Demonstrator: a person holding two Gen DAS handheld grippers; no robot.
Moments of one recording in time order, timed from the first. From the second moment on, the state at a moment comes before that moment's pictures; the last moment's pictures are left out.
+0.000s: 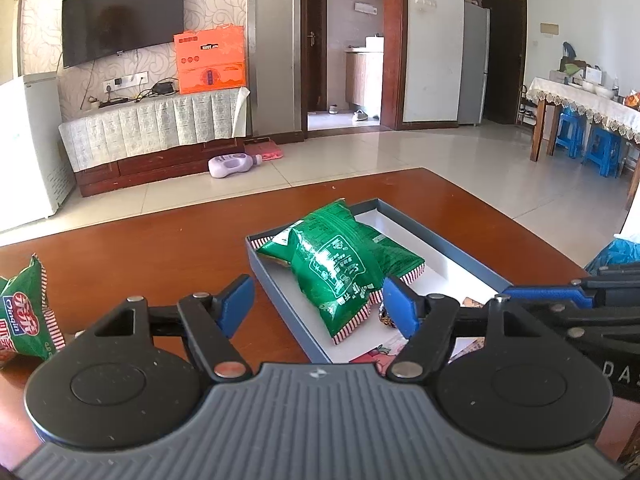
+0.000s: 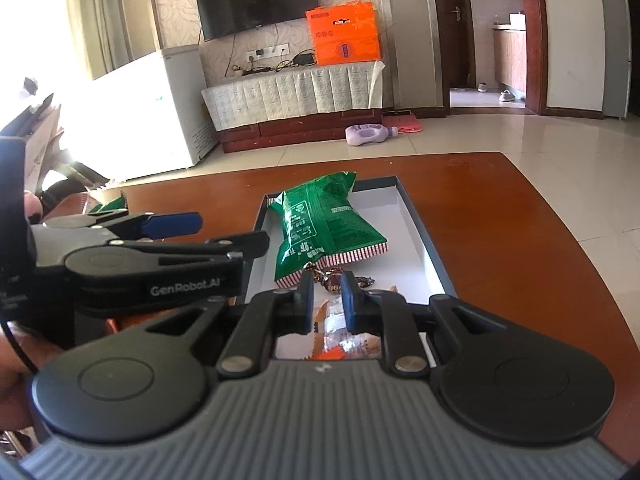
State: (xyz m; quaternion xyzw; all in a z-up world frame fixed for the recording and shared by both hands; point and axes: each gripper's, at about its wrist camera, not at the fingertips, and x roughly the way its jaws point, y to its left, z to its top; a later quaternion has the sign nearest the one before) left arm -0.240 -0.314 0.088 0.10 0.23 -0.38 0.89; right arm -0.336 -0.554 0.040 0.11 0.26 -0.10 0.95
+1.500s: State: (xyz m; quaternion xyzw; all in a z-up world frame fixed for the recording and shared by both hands) left arm -0.192 -0.094 0.103 0.03 0.29 -0.20 0.94; right arm -0.276 -0.389 0.015 -0.03 0.32 0.16 0.93
